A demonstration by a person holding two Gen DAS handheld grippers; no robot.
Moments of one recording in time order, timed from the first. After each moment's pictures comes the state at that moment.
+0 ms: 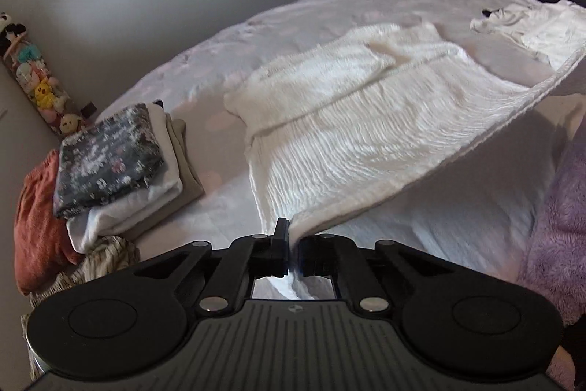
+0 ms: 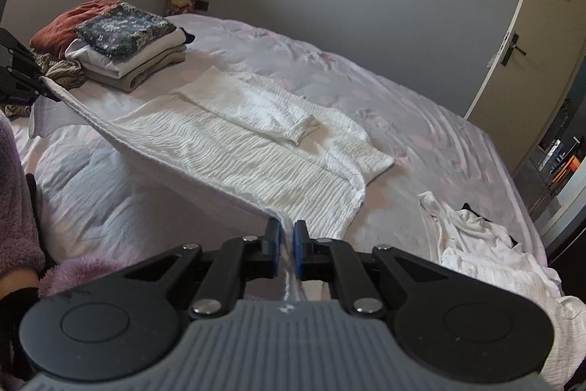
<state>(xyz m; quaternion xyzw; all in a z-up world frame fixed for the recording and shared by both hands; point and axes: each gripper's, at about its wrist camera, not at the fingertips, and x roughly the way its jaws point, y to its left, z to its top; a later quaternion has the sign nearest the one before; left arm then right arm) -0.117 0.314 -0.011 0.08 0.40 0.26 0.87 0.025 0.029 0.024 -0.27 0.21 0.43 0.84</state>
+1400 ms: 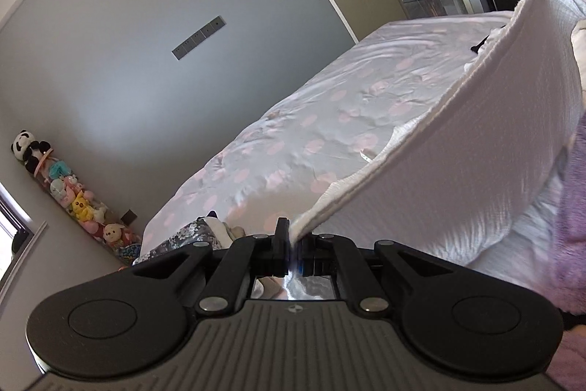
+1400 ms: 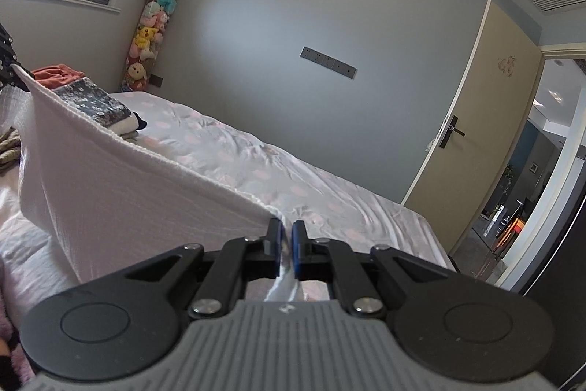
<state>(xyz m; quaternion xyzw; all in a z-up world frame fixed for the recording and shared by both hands) -0.099 0.309 0.068 0.23 0.33 0.25 0.88 0.015 0.031 0.093 -0.24 0.07 0.38 0.89</state>
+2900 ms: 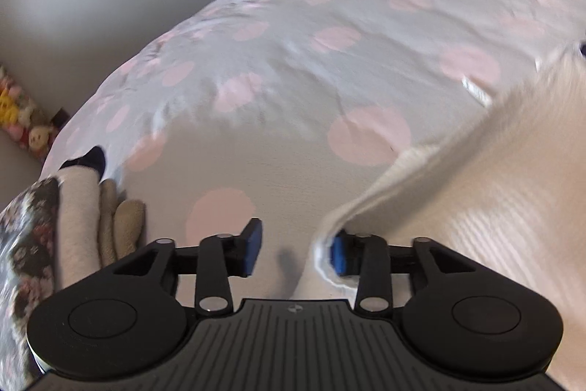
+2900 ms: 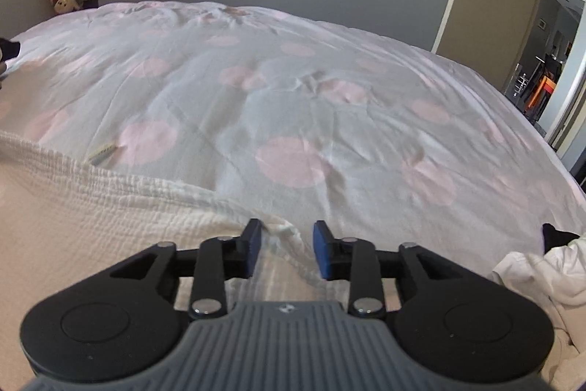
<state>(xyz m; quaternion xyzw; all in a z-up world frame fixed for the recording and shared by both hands) 0.126 0.568 -0.110 0.06 0.46 0.25 0.85 0.337 0.270 -0.117 -0.19 0.30 0.32 0.88</state>
